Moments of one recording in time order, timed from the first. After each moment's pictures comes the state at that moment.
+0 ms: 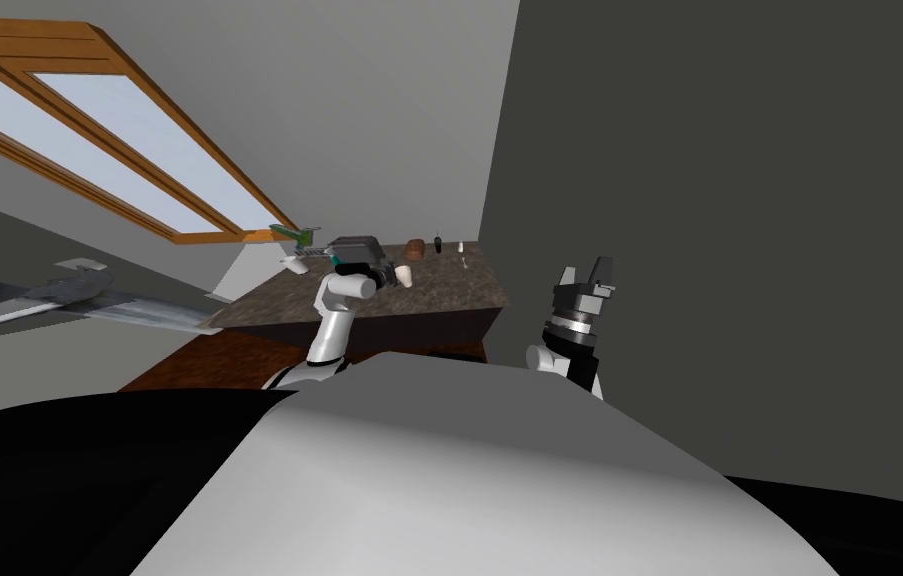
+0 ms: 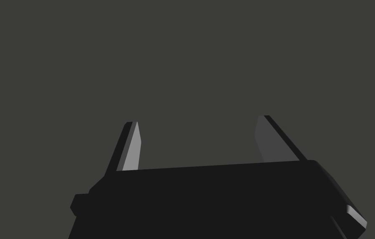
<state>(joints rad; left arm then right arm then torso) -0.10 0.52 0.20 -1.99 0.46 1.11 0.22 0.49 0.04 -0.03 -2.31 -0.02 -0.45 0.08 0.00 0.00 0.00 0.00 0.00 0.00</state>
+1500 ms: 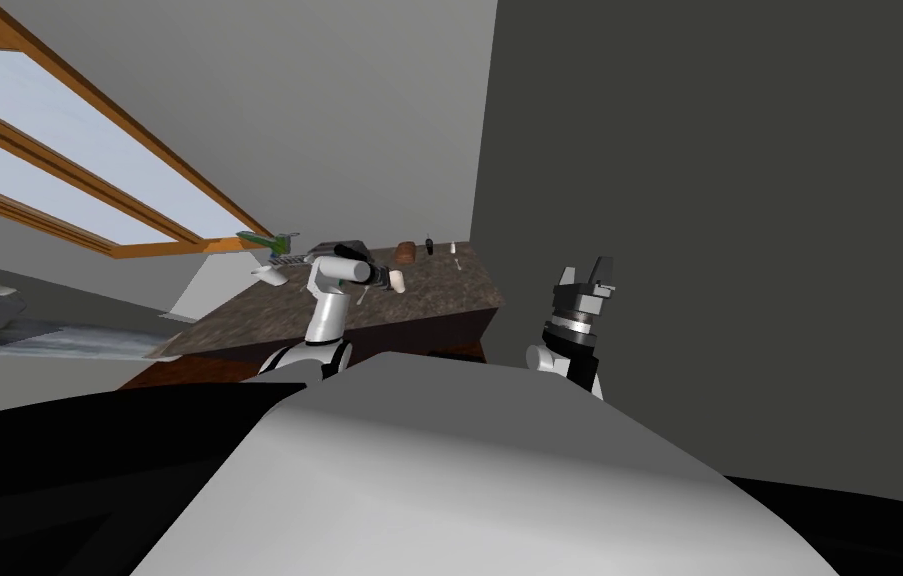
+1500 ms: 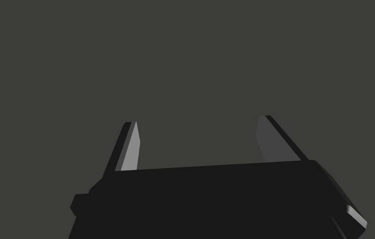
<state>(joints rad) -0.26 0.60 0.23 -1.87 0.50 1.51 0.30 0.49 0.04 -0.03 -2.31 -0.02 -0.45 0.08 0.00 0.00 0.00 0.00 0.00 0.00</state>
